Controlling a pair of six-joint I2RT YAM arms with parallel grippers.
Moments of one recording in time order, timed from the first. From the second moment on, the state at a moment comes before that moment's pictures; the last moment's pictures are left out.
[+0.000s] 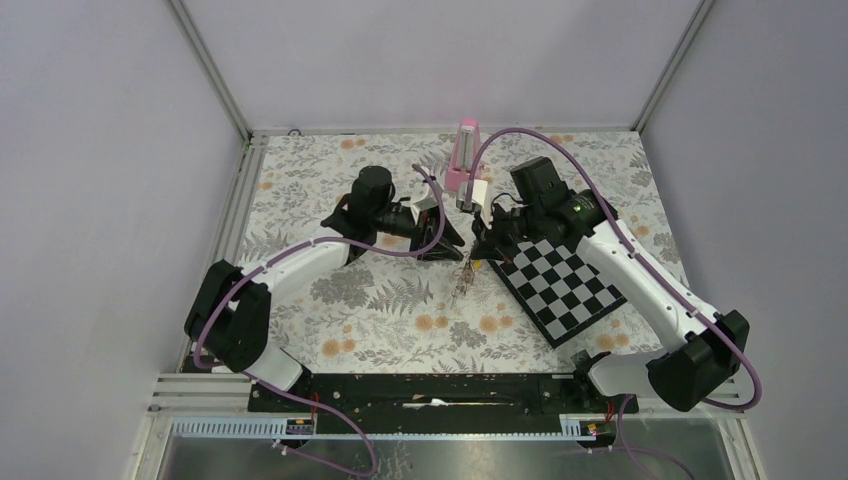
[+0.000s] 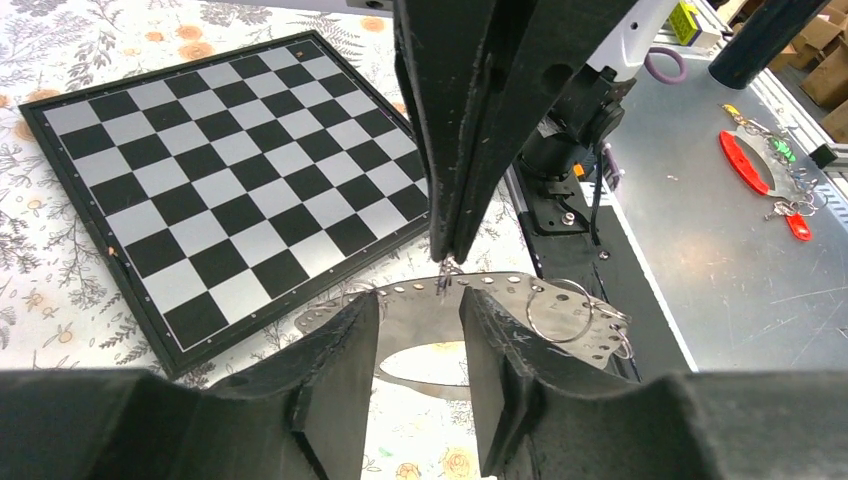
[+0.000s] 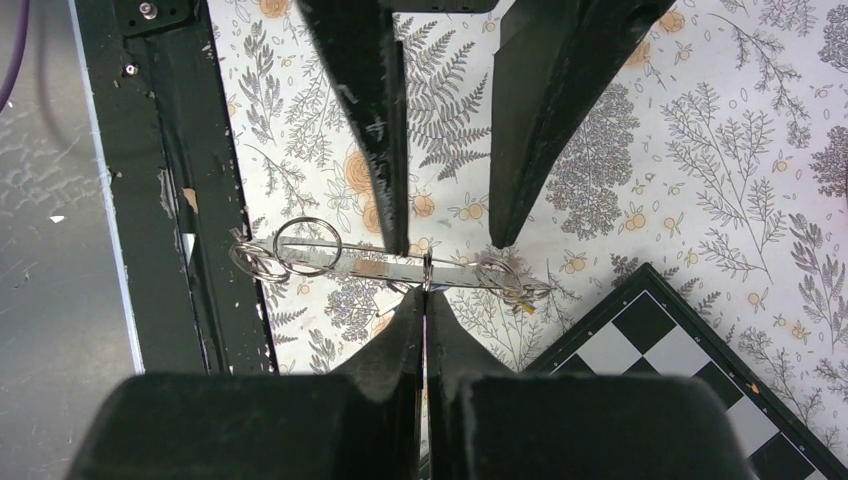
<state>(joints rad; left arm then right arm) -0.58 1.53 1.02 0.26 1.17 0.05 0.56 1.33 1.31 -0.89 -0.65 -0.54</state>
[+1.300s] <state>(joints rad) -0.61 1.53 0.97 0.39 1.18 -0.04 0.57 1.33 1.29 -0.86 -0.65 -0.52</state>
